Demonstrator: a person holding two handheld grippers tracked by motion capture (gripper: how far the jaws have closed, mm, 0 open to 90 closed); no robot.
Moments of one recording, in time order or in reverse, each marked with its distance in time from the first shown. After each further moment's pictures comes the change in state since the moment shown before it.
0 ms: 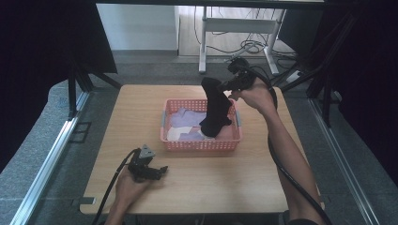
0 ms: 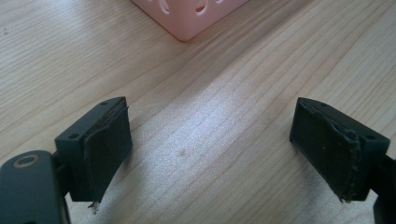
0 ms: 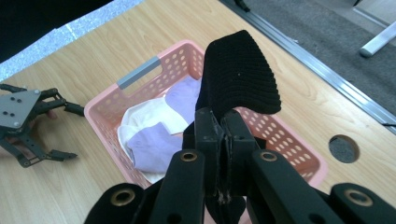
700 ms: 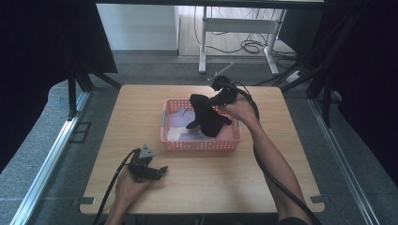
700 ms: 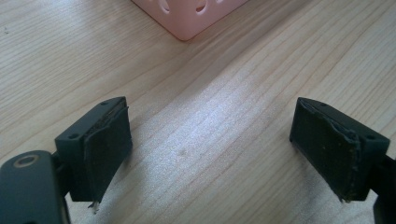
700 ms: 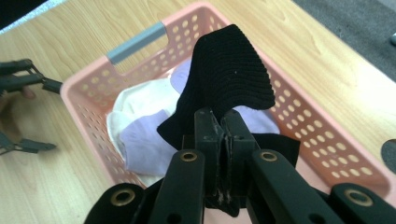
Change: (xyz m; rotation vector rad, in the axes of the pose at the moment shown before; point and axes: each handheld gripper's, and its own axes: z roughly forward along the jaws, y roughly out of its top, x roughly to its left) left arm 0.000 0.000 0.000 -0.006 0.002 -0.003; right arm 0.011 -0.020 0.075 0.075 0.034 -0.043
